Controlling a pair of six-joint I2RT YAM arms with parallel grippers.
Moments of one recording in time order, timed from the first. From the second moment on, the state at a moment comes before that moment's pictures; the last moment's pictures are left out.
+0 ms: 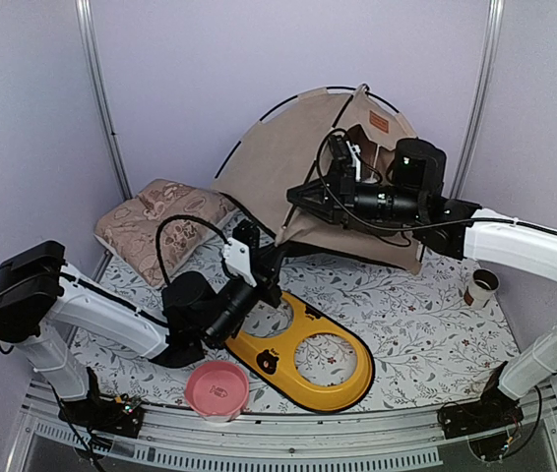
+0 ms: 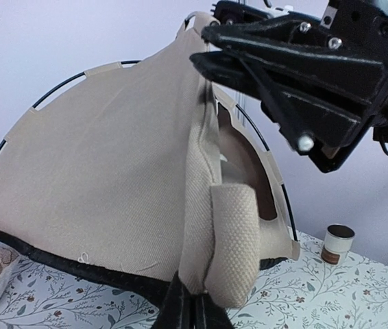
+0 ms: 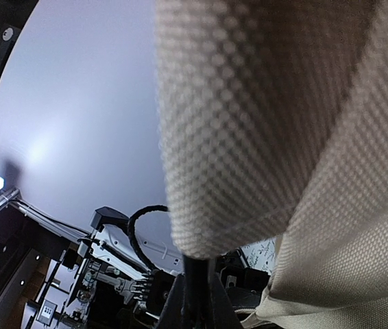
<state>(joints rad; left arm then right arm) -1.21 1.67 0.70 1.25 -0.56 0.10 0.78 1.47 1.22 0.24 -0.58 0.99</state>
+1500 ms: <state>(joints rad) -1.23 1.67 0.72 1.20 -0.58 0.12 0.78 1.44 1.19 0.18 -0.45 0.90</state>
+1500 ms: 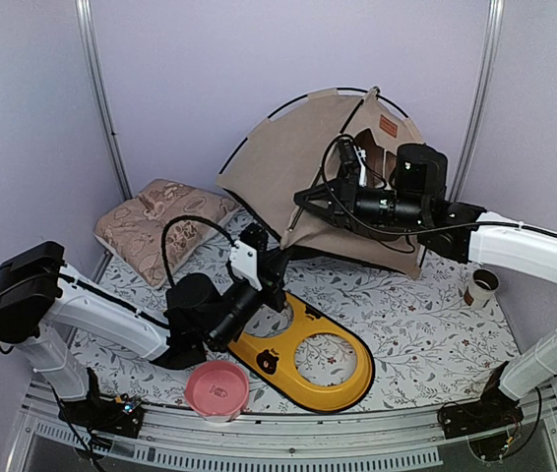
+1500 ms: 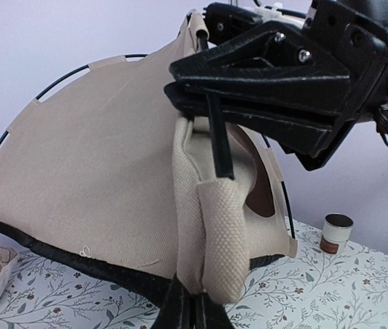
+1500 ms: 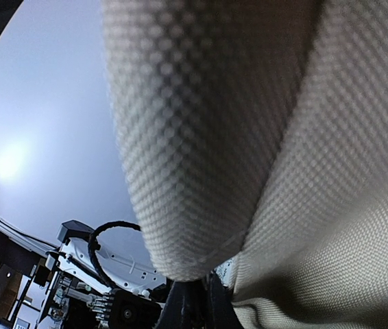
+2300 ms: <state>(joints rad) -1.23 1.68 0.73 1.19 -0.57 0.10 0.77 1.43 1.19 0.16 -0.45 0.90</state>
